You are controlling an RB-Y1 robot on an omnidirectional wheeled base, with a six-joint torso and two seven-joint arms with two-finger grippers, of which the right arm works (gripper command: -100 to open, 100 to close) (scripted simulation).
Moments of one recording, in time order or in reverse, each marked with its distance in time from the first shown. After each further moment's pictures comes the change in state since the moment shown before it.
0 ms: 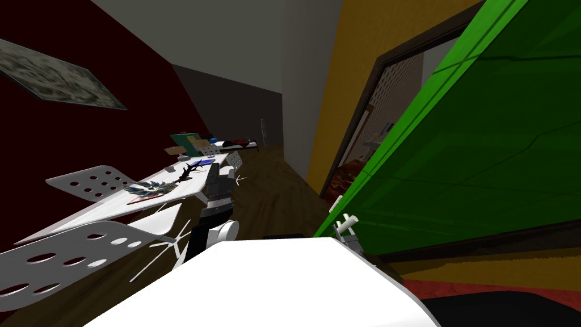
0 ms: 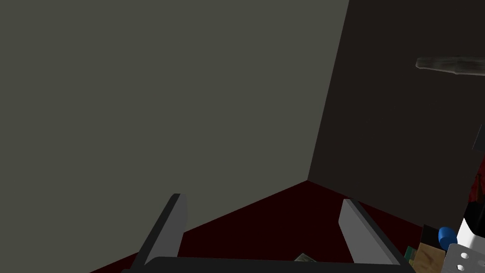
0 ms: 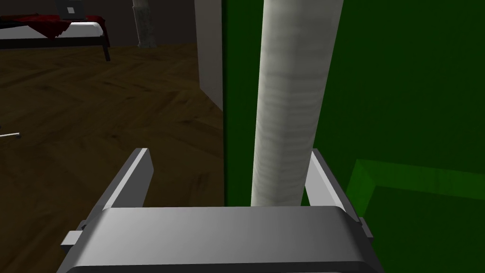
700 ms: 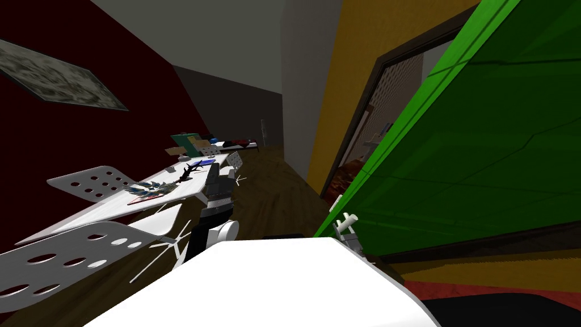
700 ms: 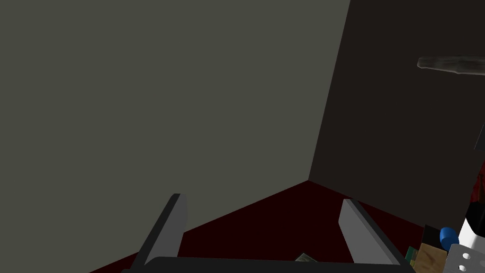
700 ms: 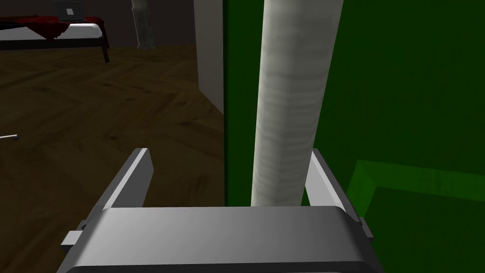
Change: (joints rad) arm -0.024 0.012 -0.025 0.043 0.023 -0.001 -0.025
